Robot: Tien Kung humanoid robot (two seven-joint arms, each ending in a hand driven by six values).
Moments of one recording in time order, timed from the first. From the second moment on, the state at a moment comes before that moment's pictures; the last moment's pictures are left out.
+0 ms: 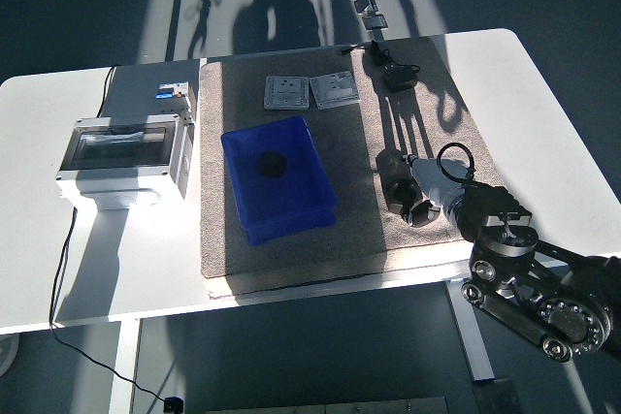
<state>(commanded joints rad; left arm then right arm) -0.04 0.06 -1.39 -0.18 1.52 0.20 0.11 0.51 -0.22 0.70 1.34 -2.06 0.12 -0.65</state>
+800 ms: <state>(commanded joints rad) -0.05 0.06 -1.39 -0.18 1.53 0.19 0.11 0.56 -0.21 0.60 1.28 -2.01 0.02 -0.65</state>
